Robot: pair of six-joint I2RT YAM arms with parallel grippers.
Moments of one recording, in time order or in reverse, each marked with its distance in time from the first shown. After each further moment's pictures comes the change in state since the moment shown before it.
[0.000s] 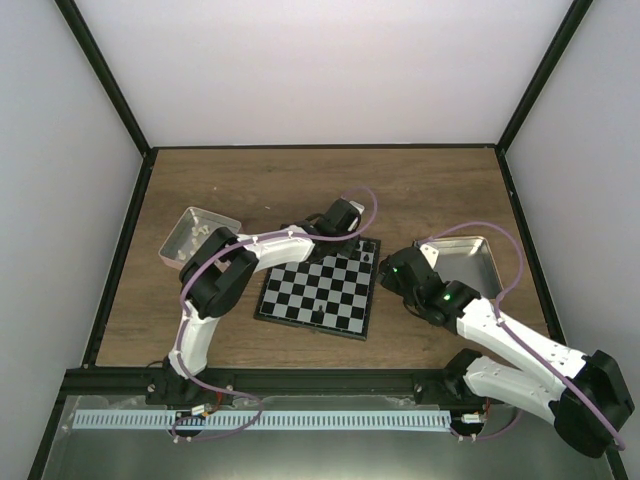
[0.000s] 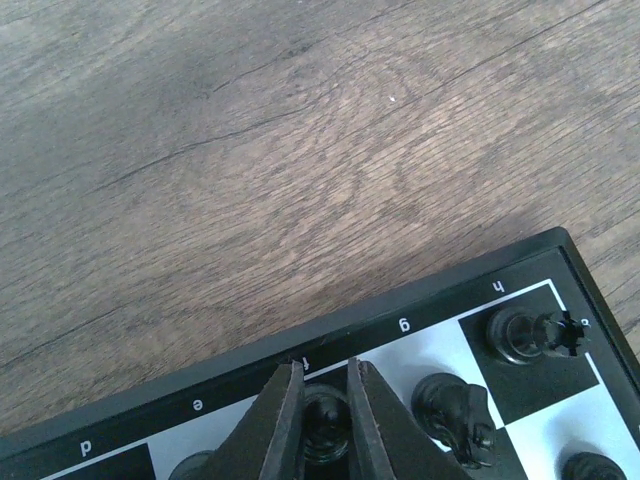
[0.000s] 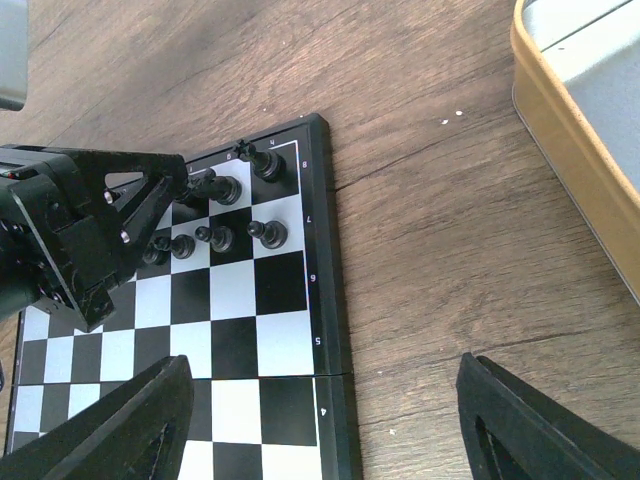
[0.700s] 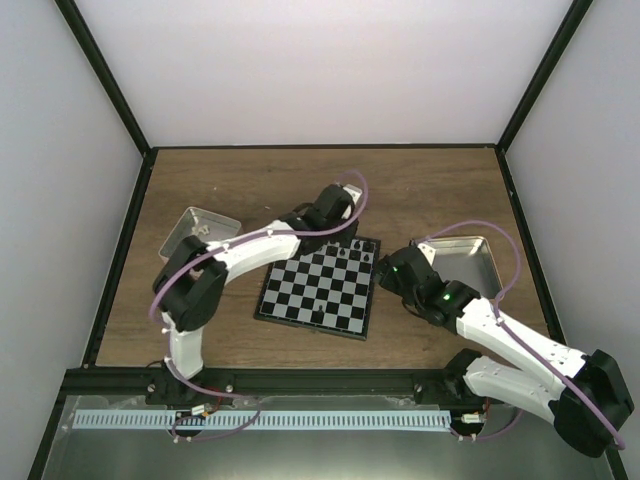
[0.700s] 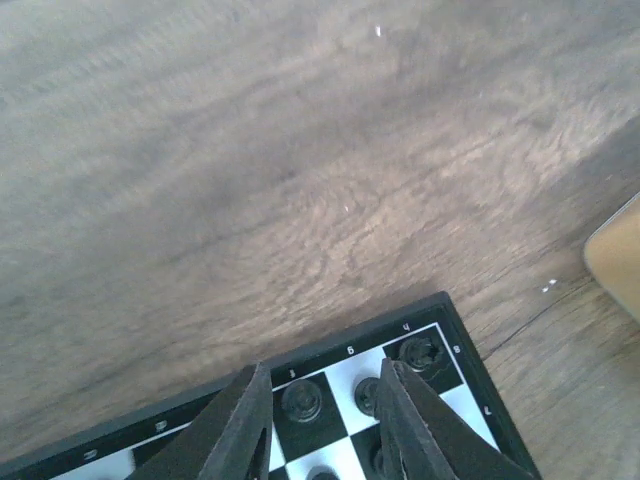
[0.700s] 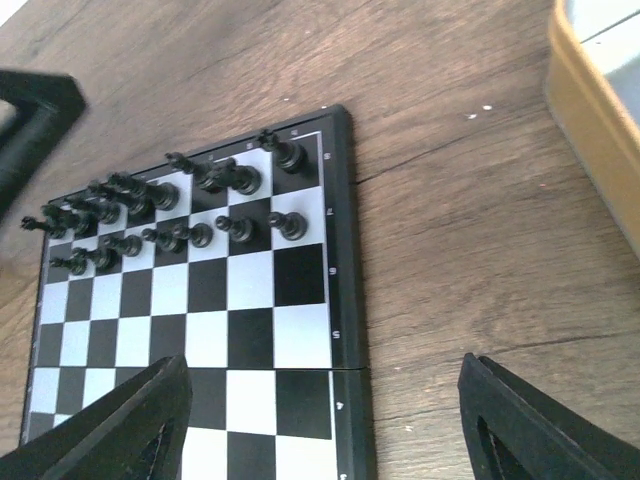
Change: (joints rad) left arm 0.000 -0.139 -0.006 -0.037 0.034 0.000; right arm 0.000 0.003 0.000 0.014 -0.021 -0.014
